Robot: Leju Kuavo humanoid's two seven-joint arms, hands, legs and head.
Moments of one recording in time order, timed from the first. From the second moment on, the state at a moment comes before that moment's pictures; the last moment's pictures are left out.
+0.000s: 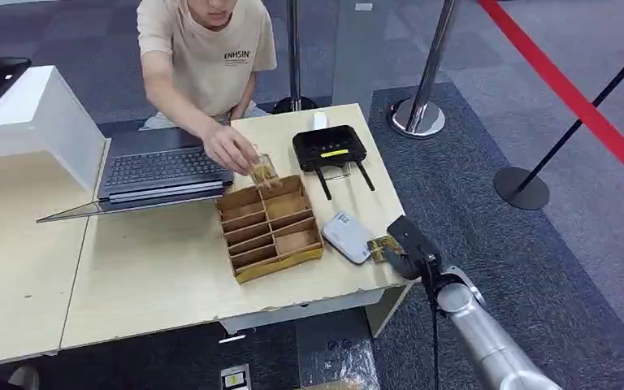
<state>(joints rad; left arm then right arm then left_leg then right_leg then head) -0.12 0.10 -0.57 -0.19 0.76 0.35 -0.18 -0.38 -0.22 0.27 -0.88 0.21 -0.09 0.01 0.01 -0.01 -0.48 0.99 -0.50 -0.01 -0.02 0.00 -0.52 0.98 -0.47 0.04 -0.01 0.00</state>
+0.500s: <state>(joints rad) -0.12 0.09 -0.57 -0.19 0.79 0.33 -0.23 -0.45 -0.31 0.28 -1.12 0.26 -0.06 0.18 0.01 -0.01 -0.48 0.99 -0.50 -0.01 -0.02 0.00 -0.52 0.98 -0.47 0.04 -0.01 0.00</state>
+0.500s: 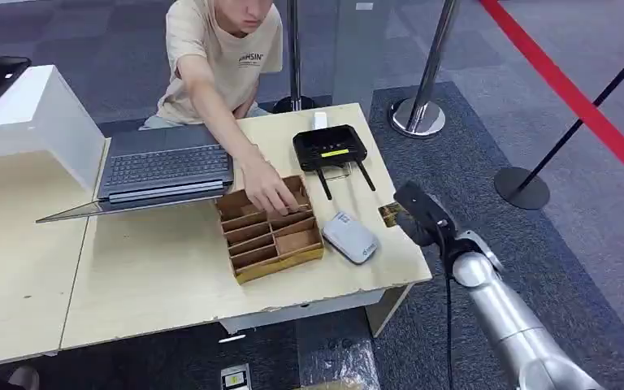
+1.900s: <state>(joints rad) -0.22 0.03 -0.63 -0.19 0.66 0.34 -0.16 -0.88 -0.18 0.43 -1.22 0.78 -0.28 -0.13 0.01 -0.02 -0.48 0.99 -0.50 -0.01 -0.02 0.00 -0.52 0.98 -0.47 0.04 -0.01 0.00</state>
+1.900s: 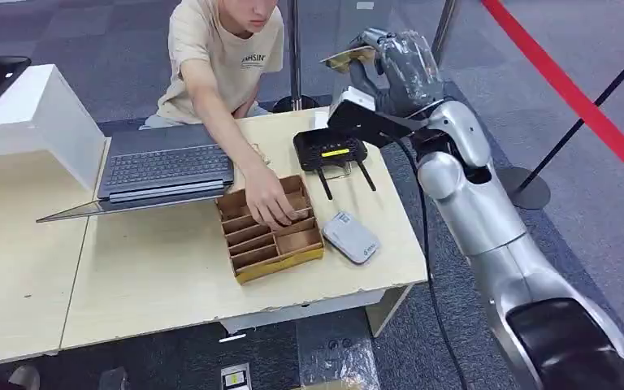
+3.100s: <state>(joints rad) -0.23 0.03 -0.68 -0.20 0.65 0.33 -0.15 -0.91 -0.08 0.55 -0.90 0.90 -0.31 -0.16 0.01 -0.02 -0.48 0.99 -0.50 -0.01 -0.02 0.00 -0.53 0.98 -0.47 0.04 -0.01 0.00</state>
